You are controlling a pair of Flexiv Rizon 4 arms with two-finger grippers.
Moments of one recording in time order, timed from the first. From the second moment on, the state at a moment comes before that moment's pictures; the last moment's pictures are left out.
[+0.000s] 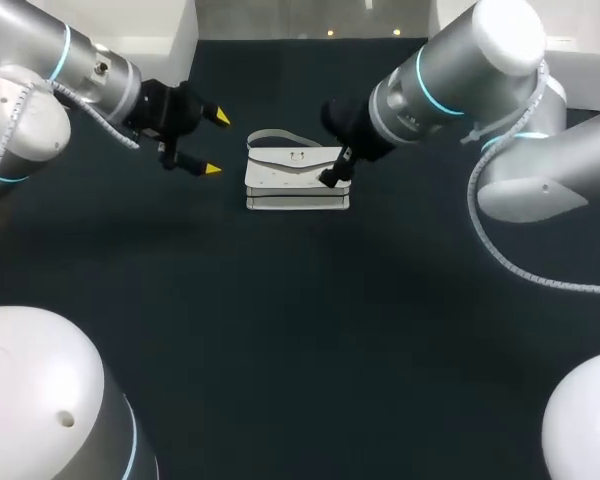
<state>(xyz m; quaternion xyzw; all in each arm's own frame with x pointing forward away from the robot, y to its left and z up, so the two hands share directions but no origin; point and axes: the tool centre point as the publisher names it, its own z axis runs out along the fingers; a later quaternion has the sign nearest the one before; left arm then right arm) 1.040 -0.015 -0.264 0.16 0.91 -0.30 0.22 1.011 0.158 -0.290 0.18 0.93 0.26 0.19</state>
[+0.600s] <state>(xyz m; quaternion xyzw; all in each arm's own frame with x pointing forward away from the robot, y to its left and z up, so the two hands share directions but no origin) 1.048 -0.026 -0.274 0.20 0.90 -0.32 0.21 1.009 0.162 -0.307 0.10 0.94 0.17 0.28</state>
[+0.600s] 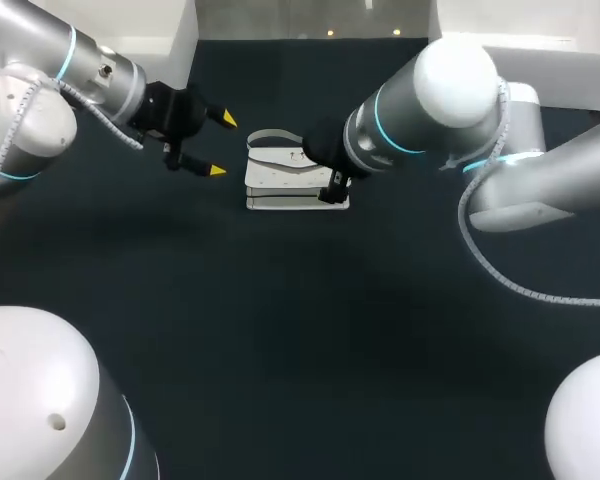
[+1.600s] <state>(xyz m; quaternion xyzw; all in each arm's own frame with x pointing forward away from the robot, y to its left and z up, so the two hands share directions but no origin) 1.075 -0.063 -0.279 0.29 0.87 -0.32 0.24 1.029 0.155 -0.347 0.04 0.91 0.05 0.41</state>
